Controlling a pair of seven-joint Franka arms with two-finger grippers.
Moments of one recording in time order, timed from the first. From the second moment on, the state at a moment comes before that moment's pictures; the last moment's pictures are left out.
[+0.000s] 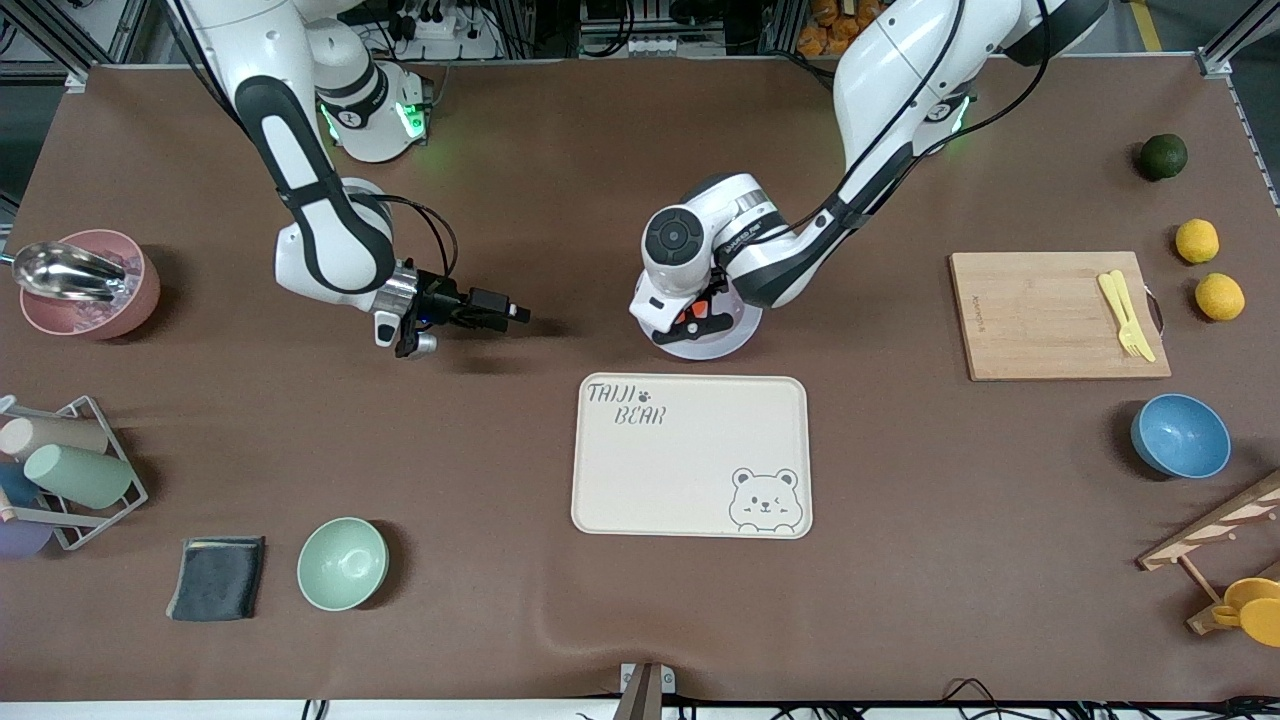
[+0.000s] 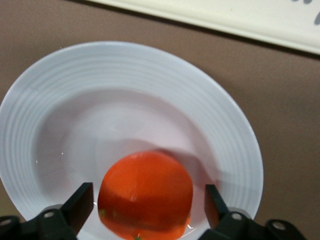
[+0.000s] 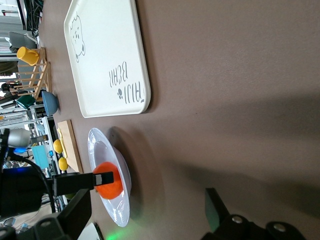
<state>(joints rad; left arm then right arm) -0.32 0.70 -0.58 -1.77 0.29 2.16 -1.22 0.40 0.30 -0.05 -2.38 1.62 2.27 -0.85</state>
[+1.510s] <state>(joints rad) 0.04 0.39 -0.54 -1.55 0.27 1.74 -0.69 0.72 0.48 -0.05 -2.27 2.14 2.26 -1.03</state>
